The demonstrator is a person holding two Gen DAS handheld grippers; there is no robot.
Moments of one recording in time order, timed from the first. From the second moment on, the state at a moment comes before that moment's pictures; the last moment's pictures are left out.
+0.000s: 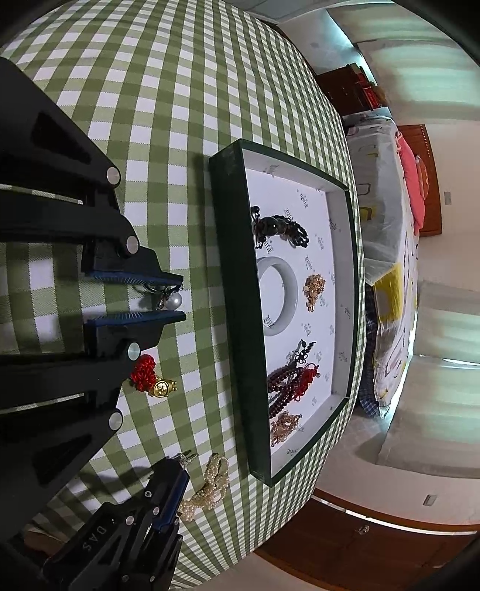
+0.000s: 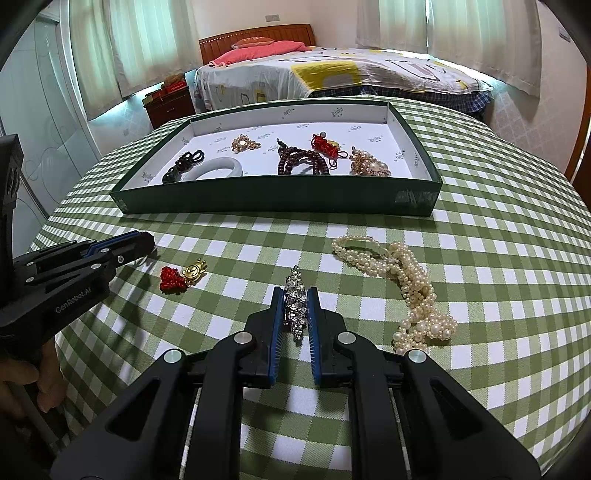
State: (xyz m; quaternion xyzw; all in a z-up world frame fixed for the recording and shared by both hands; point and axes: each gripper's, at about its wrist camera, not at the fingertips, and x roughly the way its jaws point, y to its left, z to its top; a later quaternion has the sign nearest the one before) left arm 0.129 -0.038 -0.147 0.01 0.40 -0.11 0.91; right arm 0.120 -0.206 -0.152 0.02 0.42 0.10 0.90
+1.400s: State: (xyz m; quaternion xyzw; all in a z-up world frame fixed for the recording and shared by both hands) left arm 0.247 -0.011 -0.064 -0.03 0.30 -0.08 0.95; right arm 0.252 -0.227 -0.060 0.01 0.31 0.09 0.95
